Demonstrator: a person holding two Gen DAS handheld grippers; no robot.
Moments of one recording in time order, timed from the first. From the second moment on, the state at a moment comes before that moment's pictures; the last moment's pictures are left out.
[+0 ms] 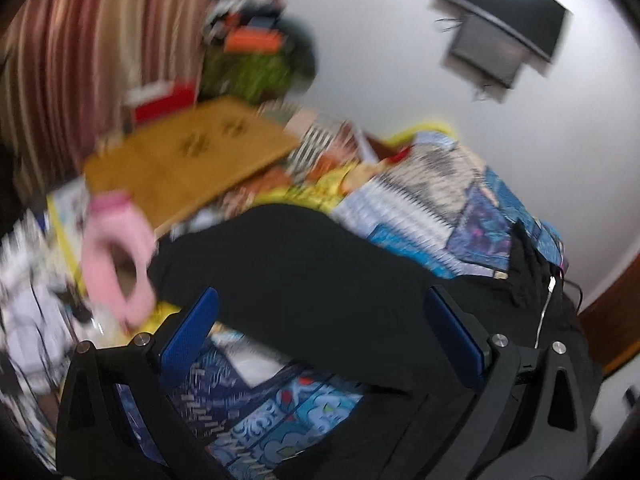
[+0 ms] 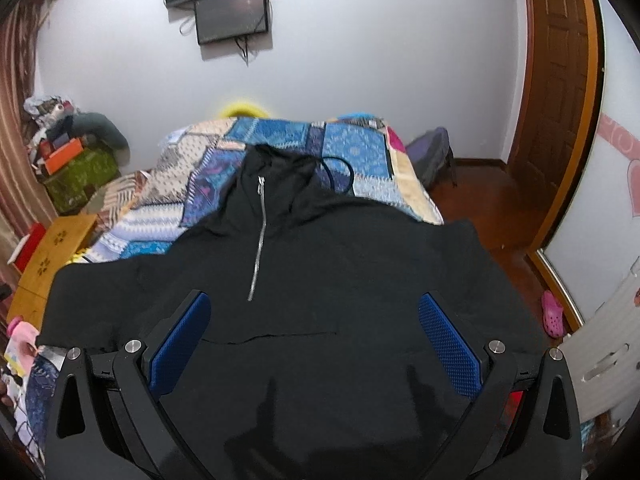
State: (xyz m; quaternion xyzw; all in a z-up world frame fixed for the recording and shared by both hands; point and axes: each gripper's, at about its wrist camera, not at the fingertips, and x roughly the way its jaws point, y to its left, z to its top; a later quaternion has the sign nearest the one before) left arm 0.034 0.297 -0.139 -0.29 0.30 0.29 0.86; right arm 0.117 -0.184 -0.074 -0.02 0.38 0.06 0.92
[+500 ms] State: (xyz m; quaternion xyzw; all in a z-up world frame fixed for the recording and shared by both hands) left arm 0.024 0.379 -0.262 -0.56 0.31 0.20 0.74; right arm 0.142 -0.164 -0.100 -0.07 0.43 0.06 0.90
